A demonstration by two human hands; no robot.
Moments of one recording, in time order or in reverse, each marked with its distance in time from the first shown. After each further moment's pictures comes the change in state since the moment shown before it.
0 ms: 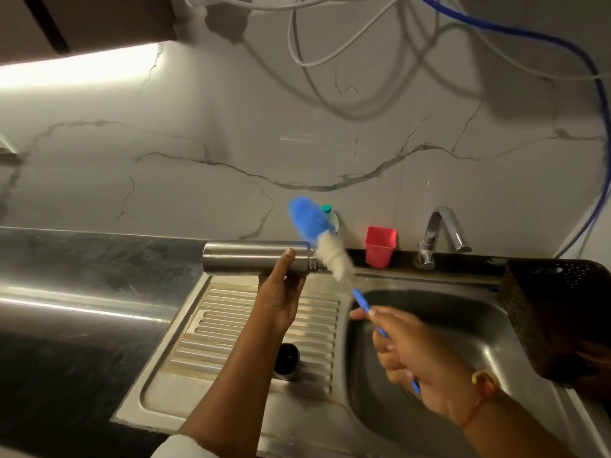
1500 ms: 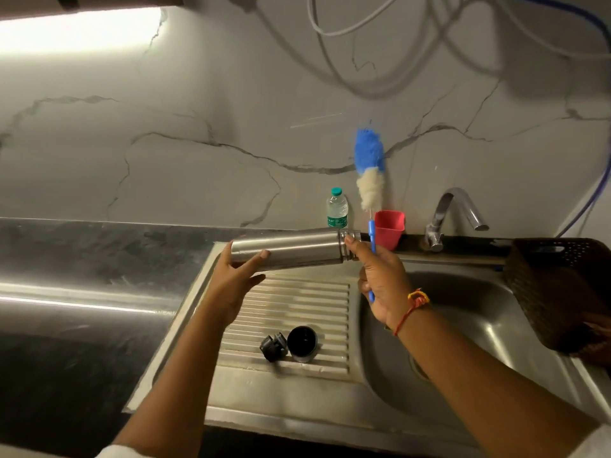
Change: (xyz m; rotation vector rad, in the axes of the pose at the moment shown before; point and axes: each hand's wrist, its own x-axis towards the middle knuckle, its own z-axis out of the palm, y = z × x) left_hand 0.002 0.094 -0.100 0.716 -0.112 0.142; right_hand 0.087 0.000 0.066 0.173 0.313 -0.324
